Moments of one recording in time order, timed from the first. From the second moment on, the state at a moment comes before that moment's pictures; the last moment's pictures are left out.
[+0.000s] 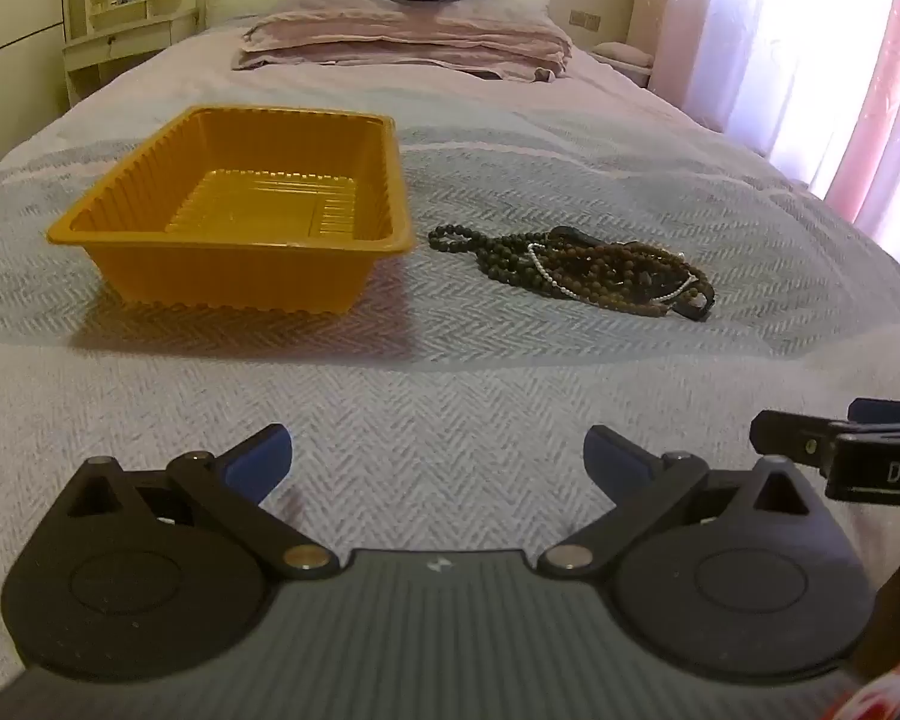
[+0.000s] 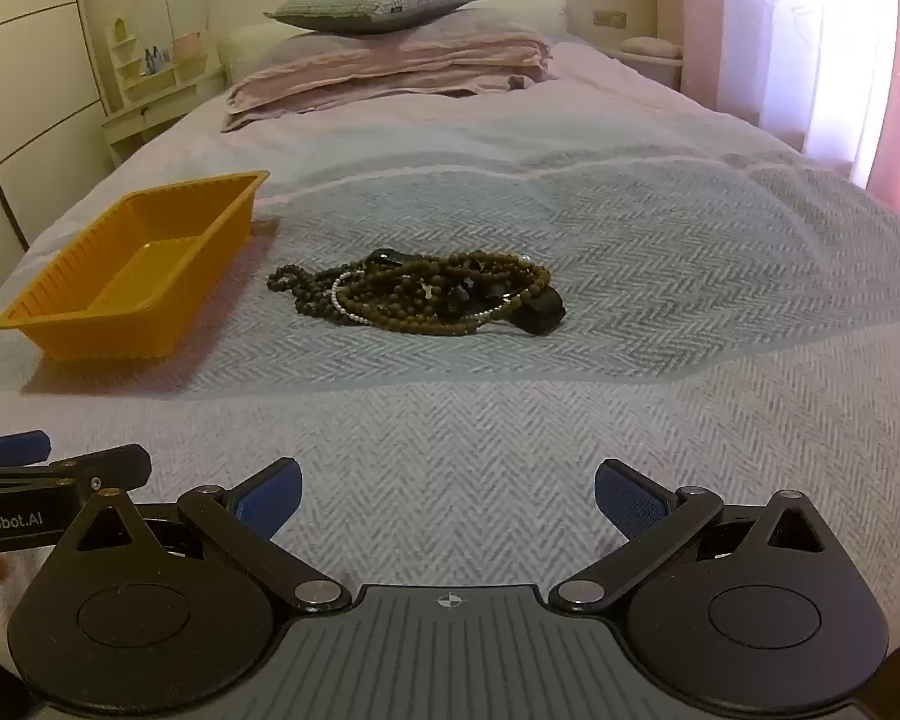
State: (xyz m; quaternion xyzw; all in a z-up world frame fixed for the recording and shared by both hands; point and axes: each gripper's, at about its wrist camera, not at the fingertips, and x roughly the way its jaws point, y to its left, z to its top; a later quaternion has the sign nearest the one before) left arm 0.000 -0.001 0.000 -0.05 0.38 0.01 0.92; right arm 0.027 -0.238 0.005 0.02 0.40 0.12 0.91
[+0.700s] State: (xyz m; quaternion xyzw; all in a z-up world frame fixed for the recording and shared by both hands) left arm -0.001 0.002 0.003 -0.06 0.38 0.01 0.92; right arm 0.026 -0.240 0.005 0.03 0.39 0.12 0.91
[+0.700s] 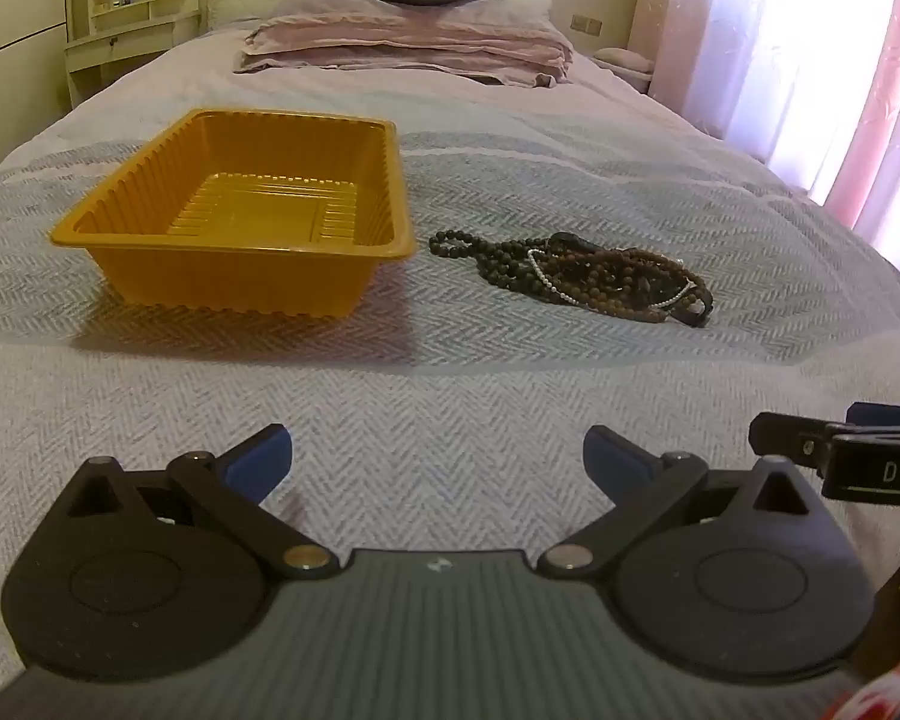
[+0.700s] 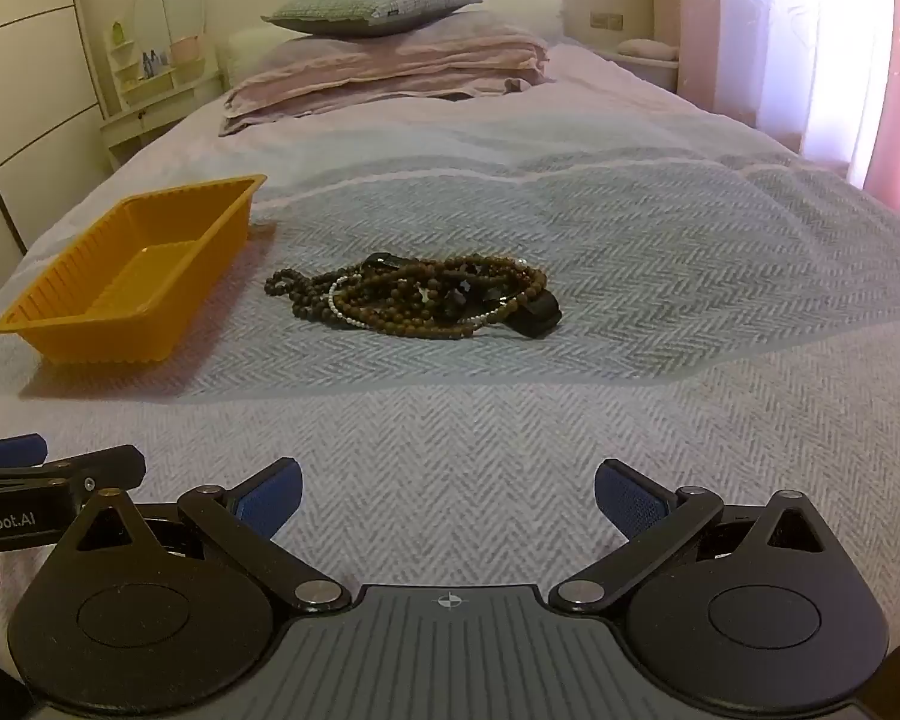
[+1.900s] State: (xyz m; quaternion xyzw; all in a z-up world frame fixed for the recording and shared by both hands) left arm -0.001 0.001 0.004 -0.06 0.38 0.01 0.92; right arm 0.027 -0.239 0.008 0.02 0.39 0.12 0.91
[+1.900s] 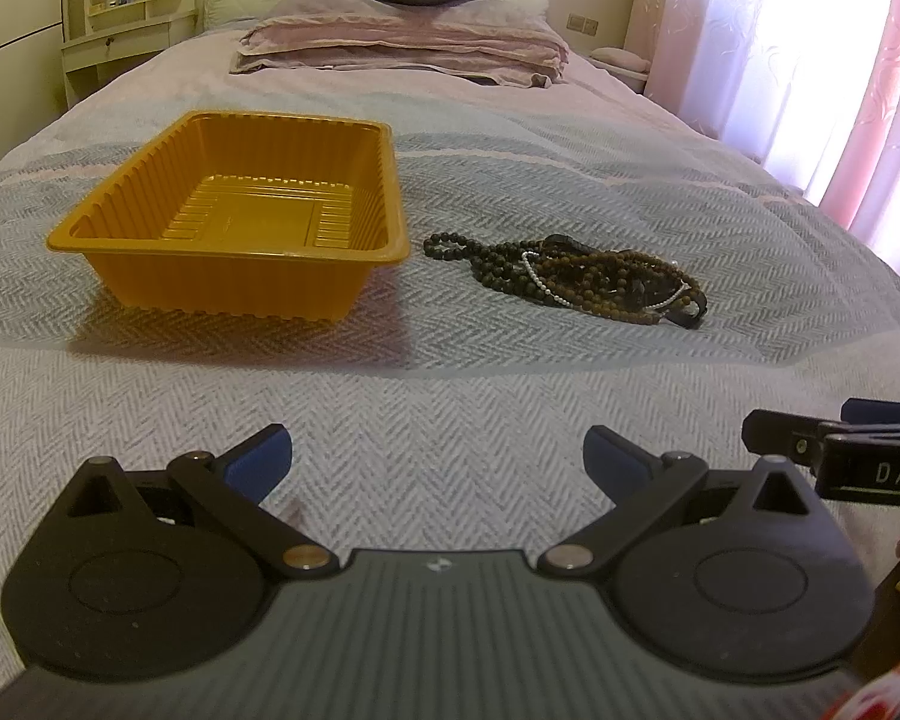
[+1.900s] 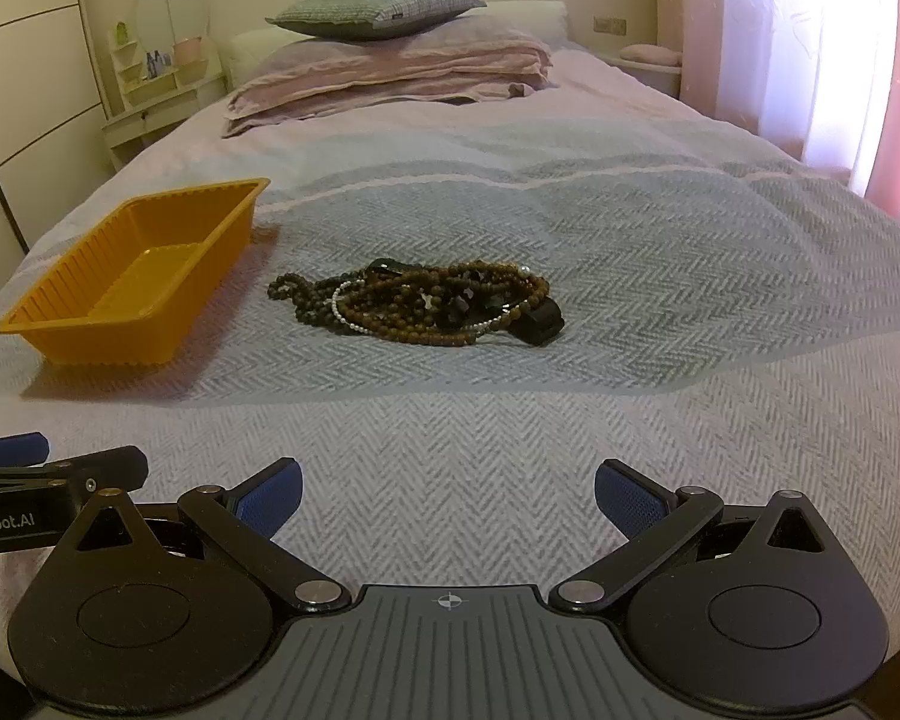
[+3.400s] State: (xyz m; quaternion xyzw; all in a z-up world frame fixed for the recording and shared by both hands) left arm 0.002 0.070 0.026 -0.10 0.35 0.04 0.93; right arm 0.042 -0.239 0.005 0.08 0.35 0.12 0.93
